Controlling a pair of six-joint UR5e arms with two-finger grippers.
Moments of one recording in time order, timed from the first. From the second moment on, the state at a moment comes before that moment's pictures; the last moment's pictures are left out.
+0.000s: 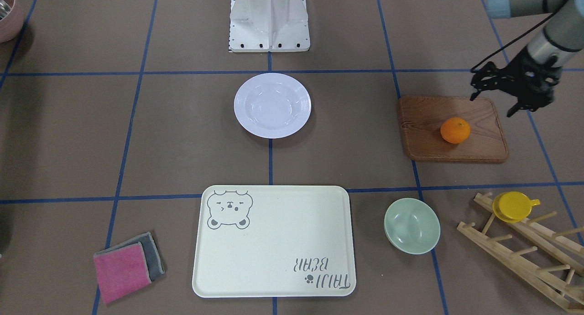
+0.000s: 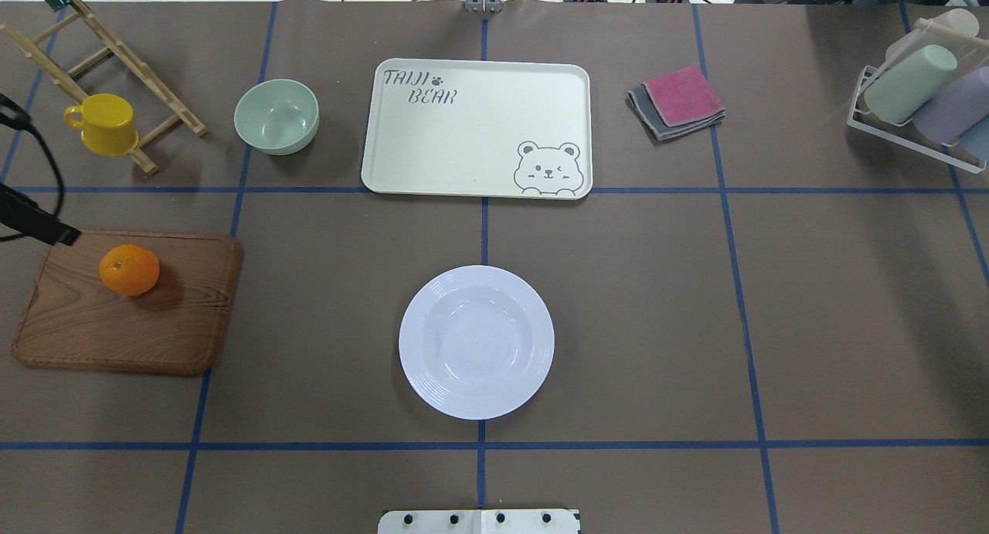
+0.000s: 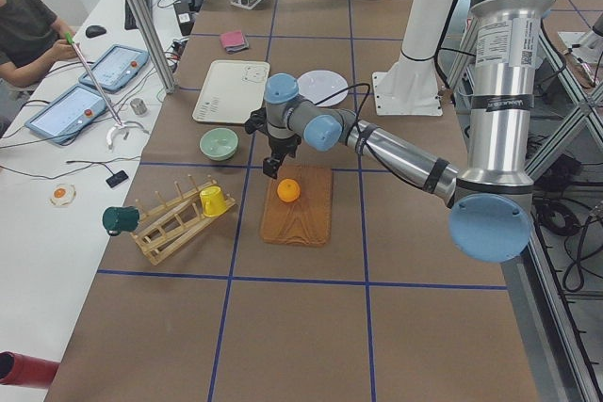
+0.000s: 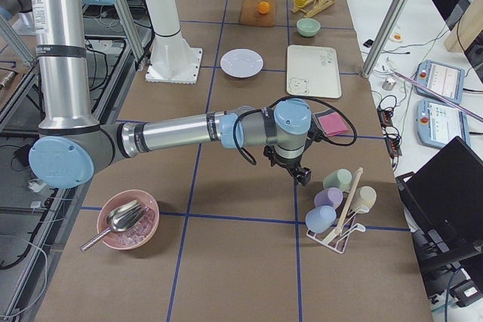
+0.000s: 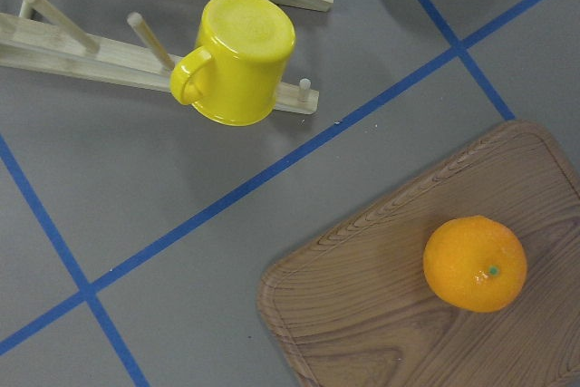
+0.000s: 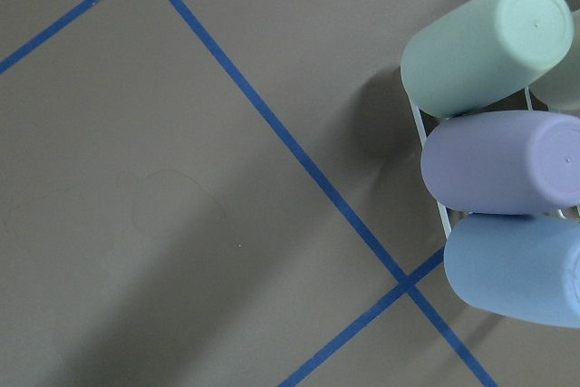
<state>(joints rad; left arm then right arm) -0.98 -1.58 -1.99 -1.71 -2.18 -0.24 1.54 -1.53 1.73 -1.61 2.41 -0.72</state>
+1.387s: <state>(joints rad) -0.87 -1.61 -1.78 -1.89 -2.13 -0.30 1.50 -1.53 1.71 -1.59 2.41 -0.71</state>
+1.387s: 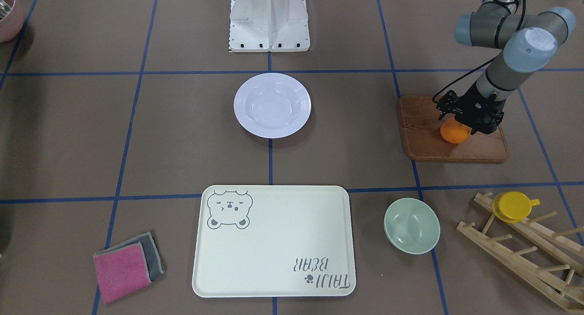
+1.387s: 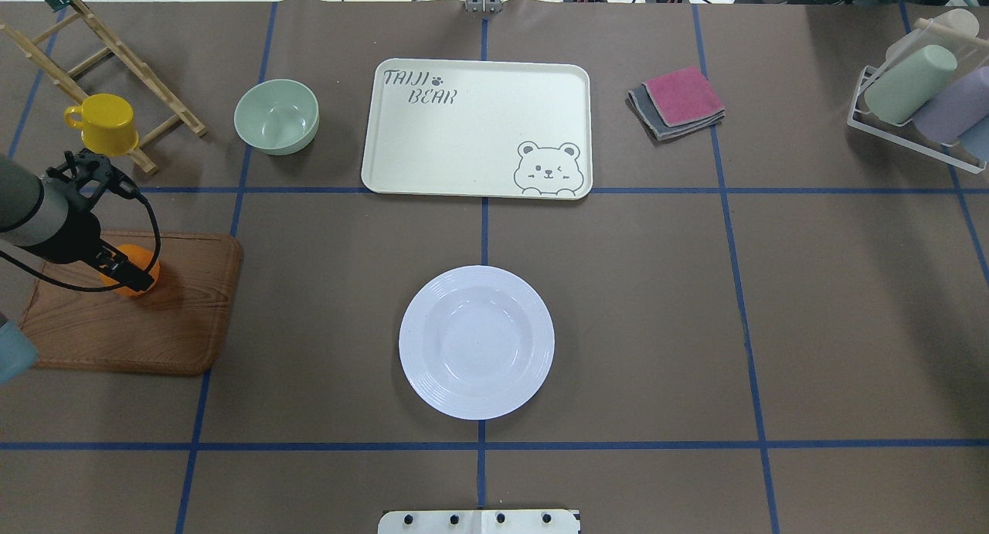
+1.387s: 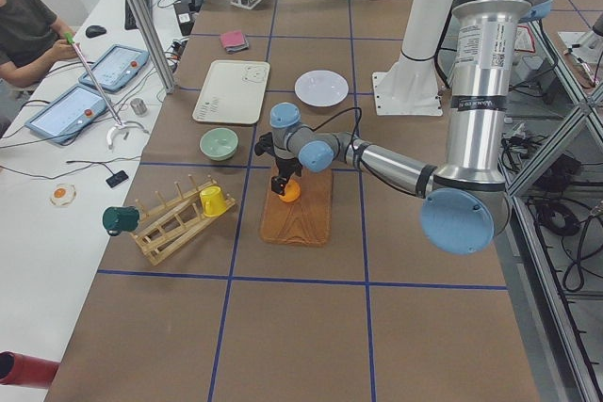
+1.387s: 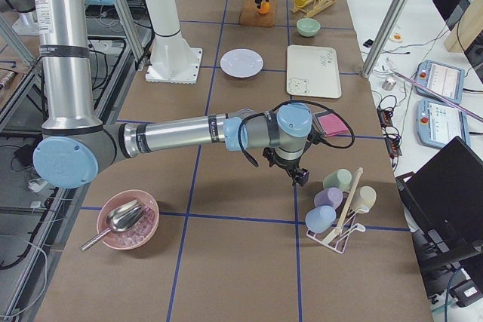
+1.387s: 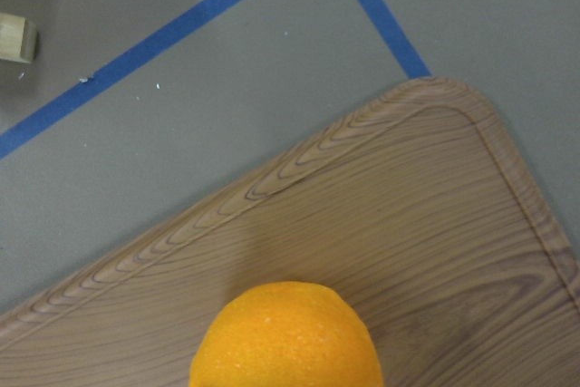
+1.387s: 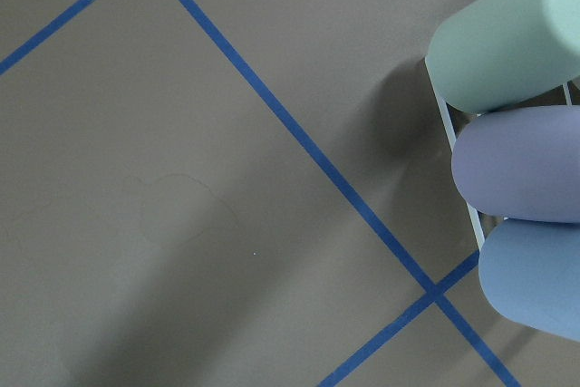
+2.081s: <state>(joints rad) -0.87 -1.62 -1.73 -1.89 -2.12 -0.31 1.49 -1.53 1.70 -1.59 2.41 -0.71</state>
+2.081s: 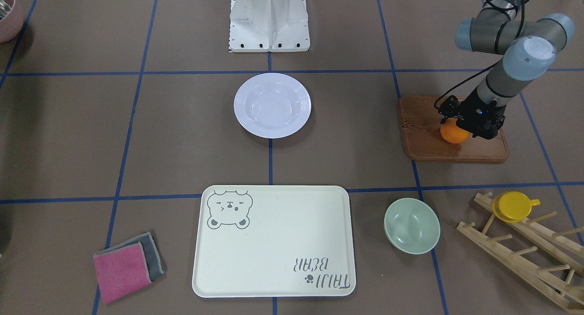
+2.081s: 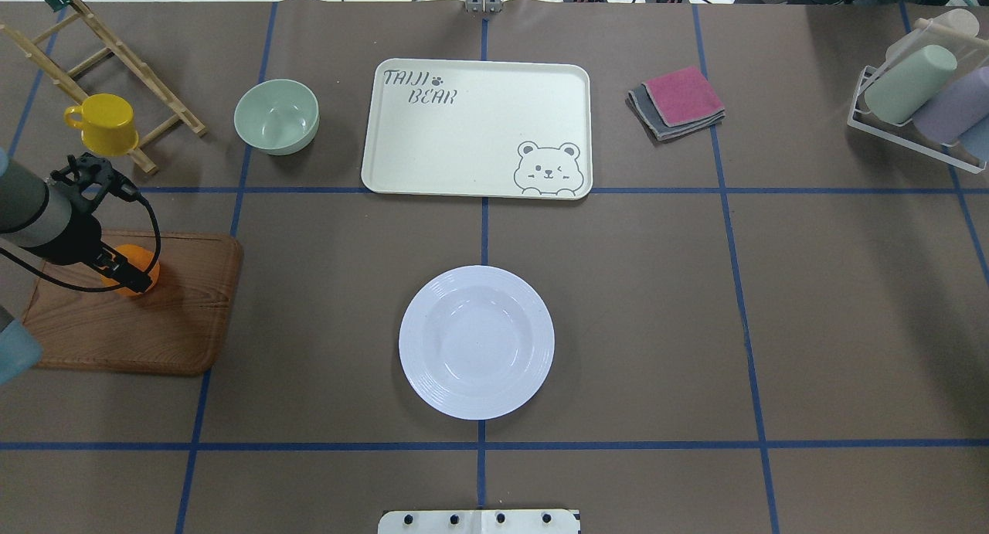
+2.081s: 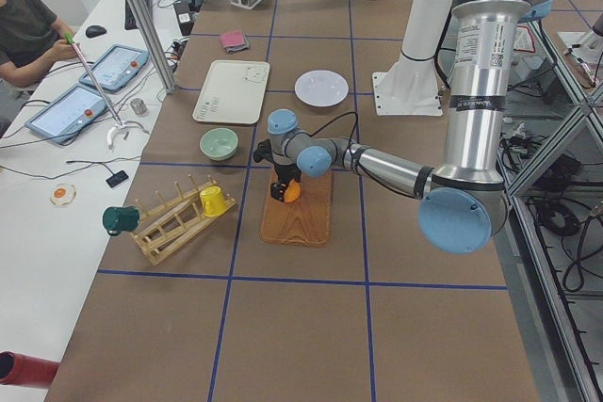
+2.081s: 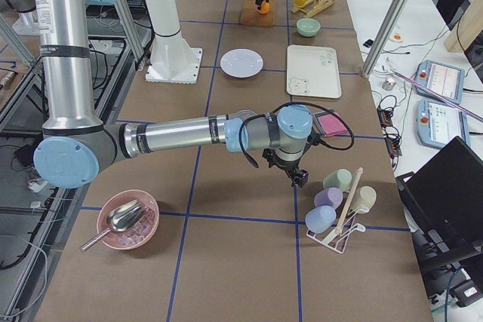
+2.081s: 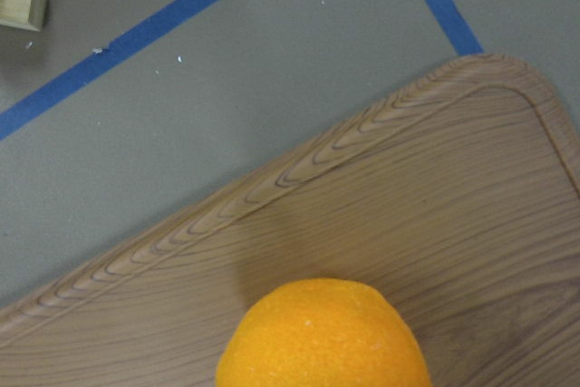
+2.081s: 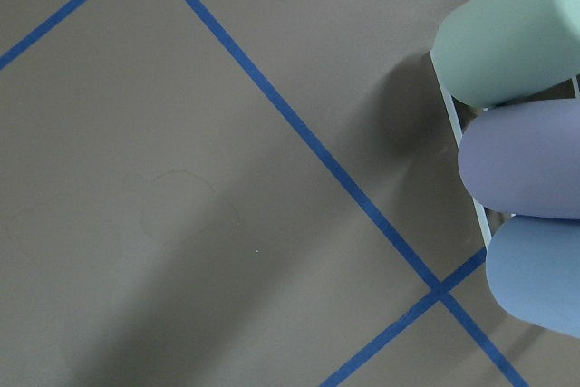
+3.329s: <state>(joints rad) -0.84 -2.03 -1.77 -1.52 -2.30 -0.50 1.49 -1.53 1.70 -1.59 2.41 -0.68</state>
